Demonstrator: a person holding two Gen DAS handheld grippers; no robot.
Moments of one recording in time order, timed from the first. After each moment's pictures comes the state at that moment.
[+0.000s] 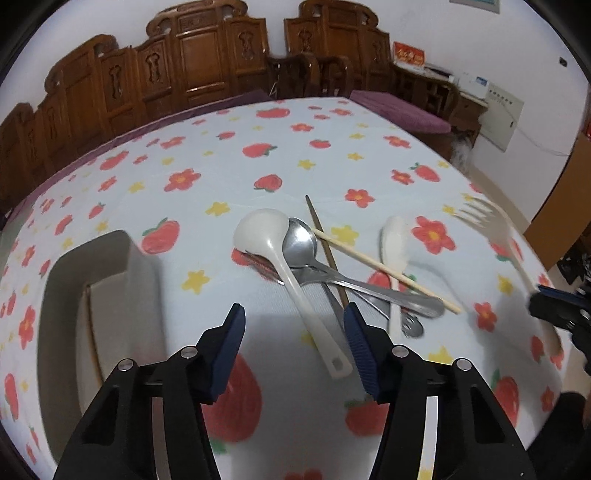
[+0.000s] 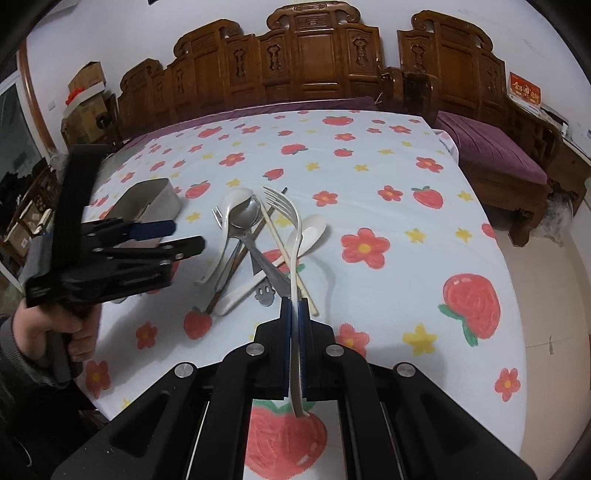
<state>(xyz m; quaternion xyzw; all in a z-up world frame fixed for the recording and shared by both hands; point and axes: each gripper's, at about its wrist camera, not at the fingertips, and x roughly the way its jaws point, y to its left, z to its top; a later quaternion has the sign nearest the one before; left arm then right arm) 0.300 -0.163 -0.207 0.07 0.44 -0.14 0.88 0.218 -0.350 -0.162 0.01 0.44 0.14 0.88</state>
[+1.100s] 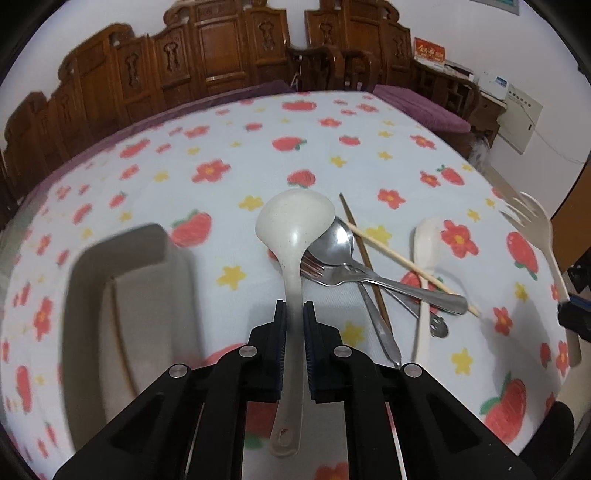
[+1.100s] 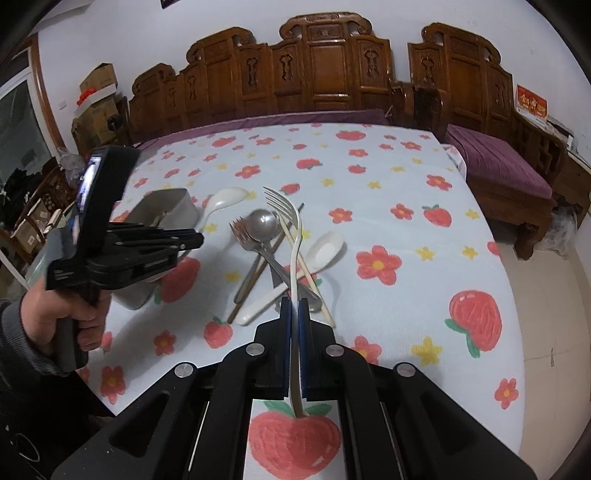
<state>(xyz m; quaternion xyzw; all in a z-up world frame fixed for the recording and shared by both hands) 0.299 -0.136 -0.187 0.07 0.45 -0.11 0.88 0.212 -0.337 -0.141 0.00 0.42 0.16 0.89</state>
